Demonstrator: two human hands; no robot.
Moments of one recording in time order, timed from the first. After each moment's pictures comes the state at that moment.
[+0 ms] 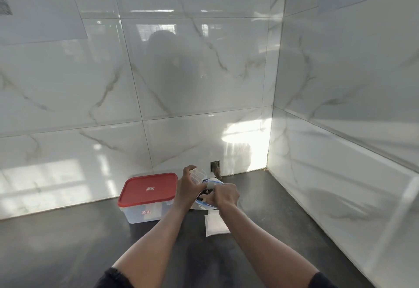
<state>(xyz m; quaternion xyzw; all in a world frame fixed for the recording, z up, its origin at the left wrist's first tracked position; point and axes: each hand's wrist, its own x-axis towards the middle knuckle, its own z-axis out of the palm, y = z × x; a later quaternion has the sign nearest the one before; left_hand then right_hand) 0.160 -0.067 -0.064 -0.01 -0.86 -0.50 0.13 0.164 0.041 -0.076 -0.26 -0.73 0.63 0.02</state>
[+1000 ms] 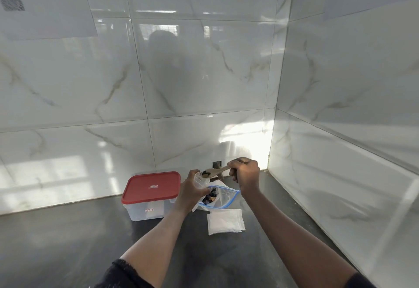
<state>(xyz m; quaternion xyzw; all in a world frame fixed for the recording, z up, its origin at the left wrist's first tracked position) 0.151 -0.081 -0.087 -0.06 -0.87 -0.48 0.09 0.183 0.078 -0.015 -0.09 -0.66 0.72 0.16</state>
